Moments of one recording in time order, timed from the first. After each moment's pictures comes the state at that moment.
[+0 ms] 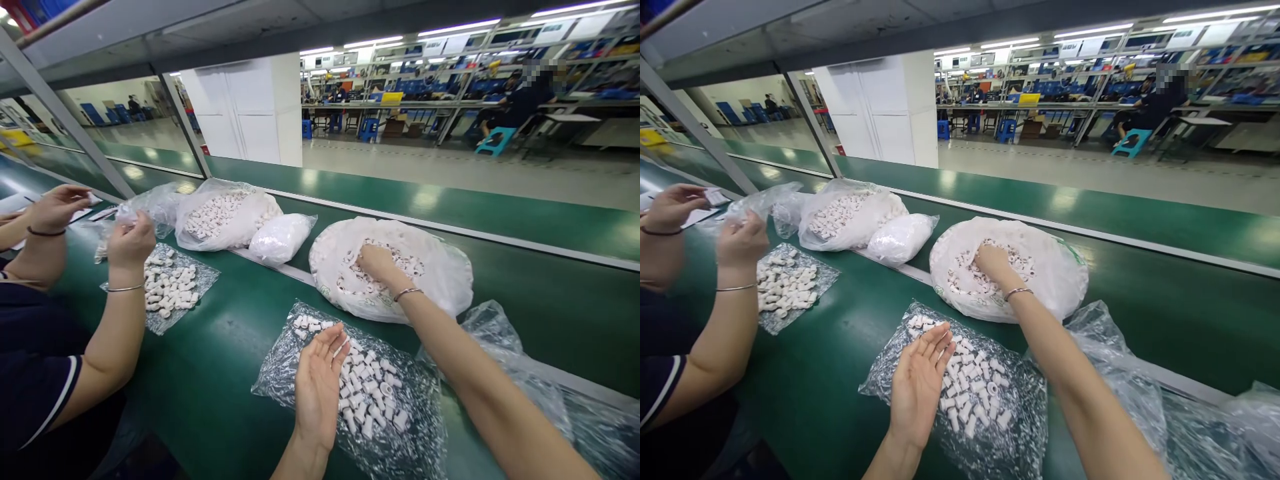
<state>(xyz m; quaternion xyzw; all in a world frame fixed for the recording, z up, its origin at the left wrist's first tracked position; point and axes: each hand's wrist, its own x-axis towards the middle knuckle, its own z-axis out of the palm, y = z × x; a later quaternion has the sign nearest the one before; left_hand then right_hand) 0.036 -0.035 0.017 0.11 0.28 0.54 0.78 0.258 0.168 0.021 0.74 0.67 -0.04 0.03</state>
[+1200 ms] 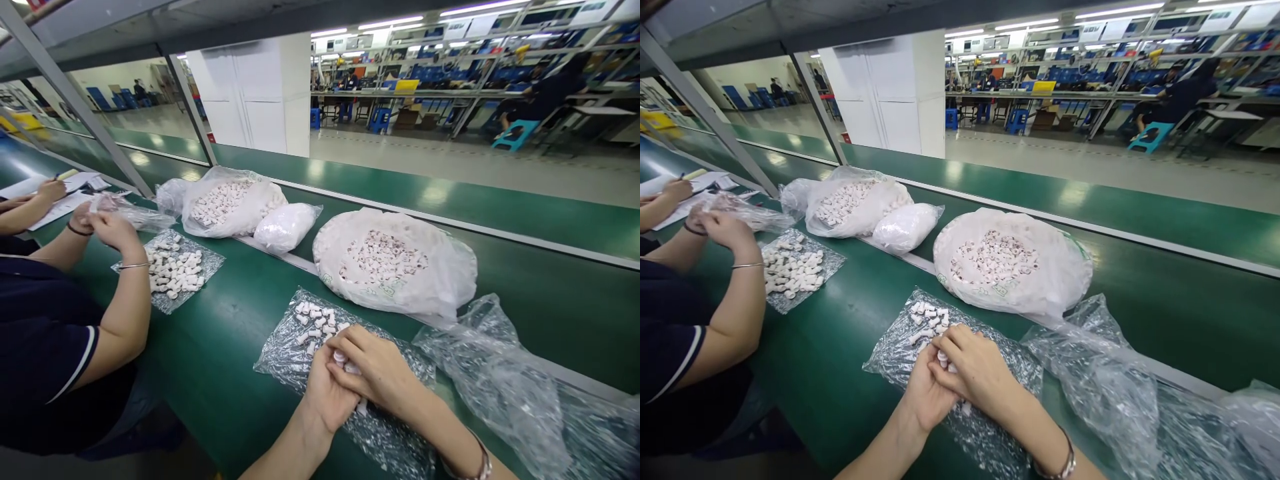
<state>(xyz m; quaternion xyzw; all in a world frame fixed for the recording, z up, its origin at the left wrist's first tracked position) 0.048 -0.041 0.000 -0.16 0.20 0.36 0.90 0.163 -0.048 0.035 0.50 0.85 -0.07 -0.16</state>
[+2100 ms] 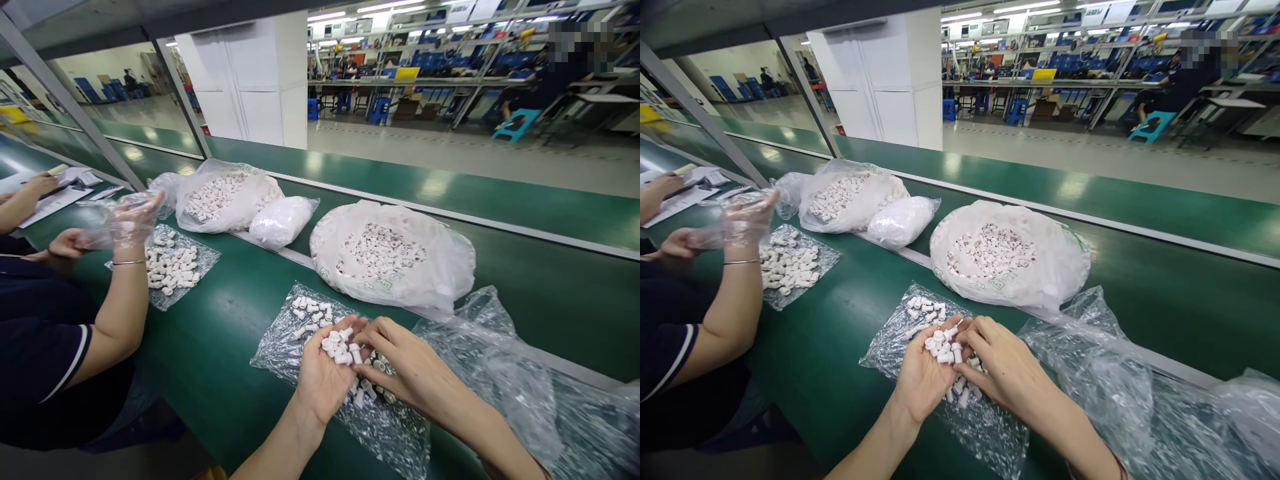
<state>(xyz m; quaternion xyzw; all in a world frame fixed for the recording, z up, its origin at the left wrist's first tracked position) 0.042 -0.038 0.009 -0.07 0.17 0.40 0.90 0.203 -0.065 0.057 0.51 0.84 -0.12 -0.14</state>
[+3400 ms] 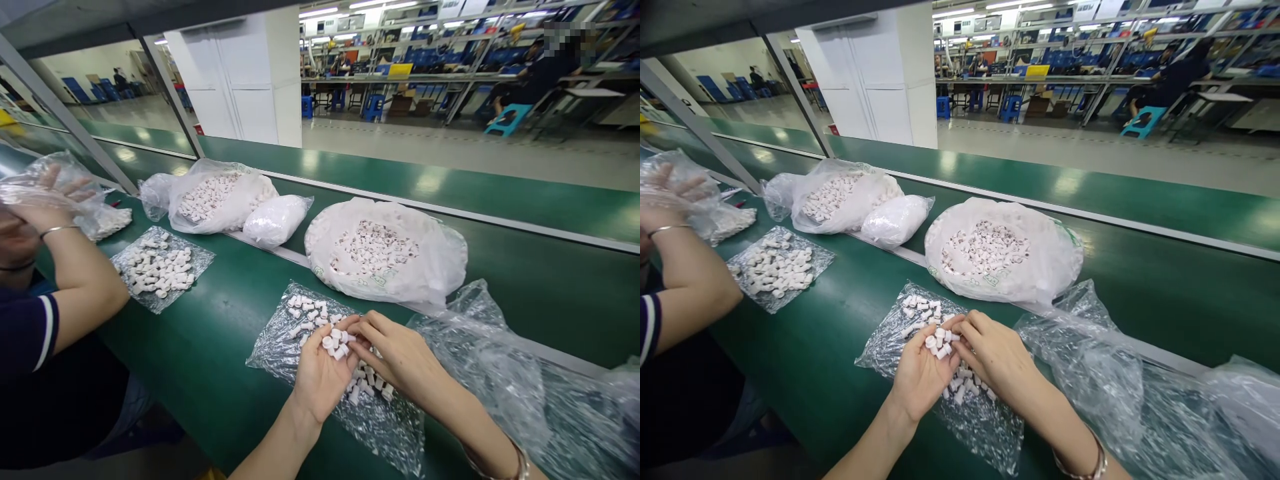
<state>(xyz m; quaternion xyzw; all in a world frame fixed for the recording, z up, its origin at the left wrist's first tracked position) 0.046 -0.042 0.013 -0.06 0.16 0.40 0.90 0.203 -0.059 0.041 0.55 0.82 -0.08 -0.14</state>
